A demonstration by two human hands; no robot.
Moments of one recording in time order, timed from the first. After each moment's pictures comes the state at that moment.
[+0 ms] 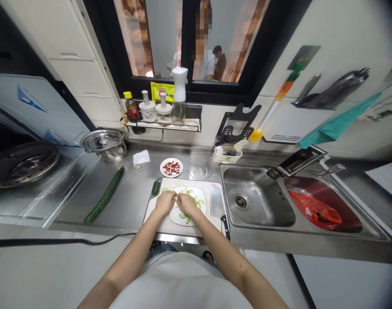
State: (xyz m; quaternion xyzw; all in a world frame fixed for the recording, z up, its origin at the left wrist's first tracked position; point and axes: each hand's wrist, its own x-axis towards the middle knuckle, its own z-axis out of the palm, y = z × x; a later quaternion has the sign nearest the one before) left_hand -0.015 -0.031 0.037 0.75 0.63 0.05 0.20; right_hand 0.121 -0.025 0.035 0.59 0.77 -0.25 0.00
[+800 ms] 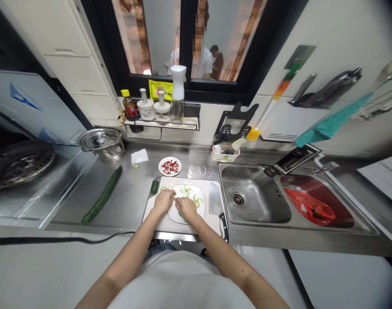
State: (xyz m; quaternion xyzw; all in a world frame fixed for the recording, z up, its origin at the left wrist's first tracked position) left_hand -0.017 -0.033 0.034 0.75 0.63 0.08 0.20; right_hand 0.125 -0.049 0.026 0.58 0.79 -0.19 0.02
